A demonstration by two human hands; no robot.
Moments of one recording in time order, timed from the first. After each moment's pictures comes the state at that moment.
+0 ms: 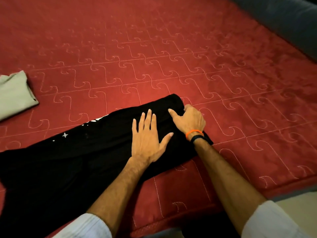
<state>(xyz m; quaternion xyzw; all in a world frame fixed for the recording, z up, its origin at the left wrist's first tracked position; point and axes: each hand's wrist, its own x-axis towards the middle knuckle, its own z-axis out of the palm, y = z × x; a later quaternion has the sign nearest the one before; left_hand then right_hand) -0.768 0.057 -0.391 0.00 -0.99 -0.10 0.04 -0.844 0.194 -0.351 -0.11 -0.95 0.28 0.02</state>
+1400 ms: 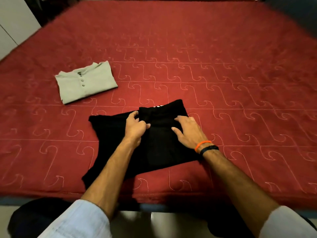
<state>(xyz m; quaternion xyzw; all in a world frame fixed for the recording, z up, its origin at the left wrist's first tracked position) -0.678 -0.128 -0.329 0.37 -0.61 -0.70 0.08 -0.739 0.062 -0.343 0.28 -0.93 0.22 -0.07</state>
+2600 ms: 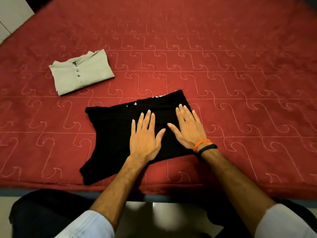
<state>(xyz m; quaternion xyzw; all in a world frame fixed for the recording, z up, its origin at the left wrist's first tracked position) -0.630 -0.087 -0.380 0.12 -0.99 -0.09 0.03 -0.727 0.070 -0.377 0.30 -0.94 0.13 -0.03</state>
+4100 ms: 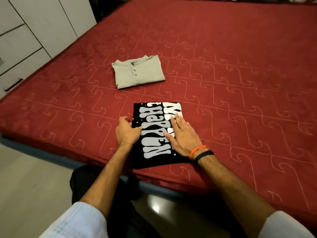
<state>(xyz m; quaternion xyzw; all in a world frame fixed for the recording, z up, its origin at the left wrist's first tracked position) -0.543 -0.247 -0.336 0.51 -0.74 -0.42 0.13 -0.647 -0.063 -0.356 0.42 -0.89 0.12 -0.11</state>
